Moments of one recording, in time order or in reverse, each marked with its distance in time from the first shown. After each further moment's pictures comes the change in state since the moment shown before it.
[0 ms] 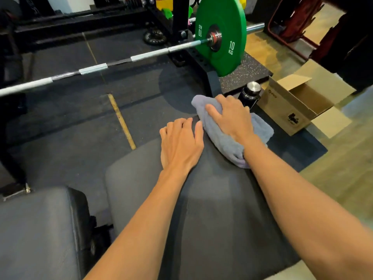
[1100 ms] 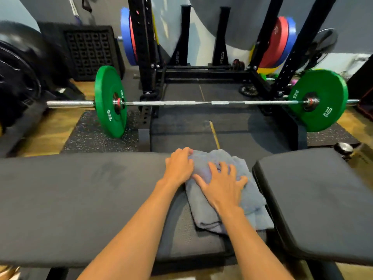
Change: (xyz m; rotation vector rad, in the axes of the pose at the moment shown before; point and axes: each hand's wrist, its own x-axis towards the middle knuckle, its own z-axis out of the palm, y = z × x) left_hand -0.197 -0.279 -0.288 -0.124 -0.024 -0.398; right_hand -0.292 -0.390 0.047 -0.136 -0.190 -0.185
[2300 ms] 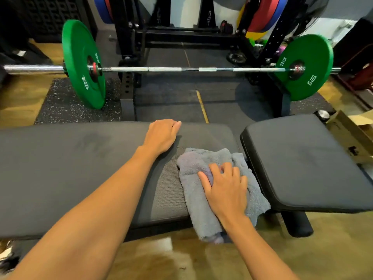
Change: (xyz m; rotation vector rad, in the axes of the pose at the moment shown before) left_hand 0.008 -0.031 -0.009 0.202 0.011 0.240; right_hand -0.099 0.031 0.012 -0.070 0.297 -0.068
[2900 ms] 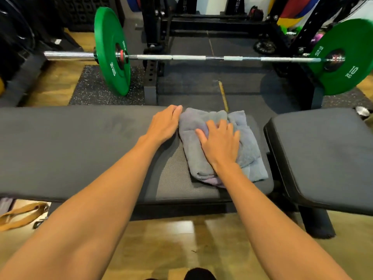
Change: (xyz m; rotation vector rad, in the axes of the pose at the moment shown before) left_hand -0.033 -0.030 -0.029 -0.214 -0.002 -0.209; right_hand 0.080 -0.061 0.026 0.115 -0.073 -0.053
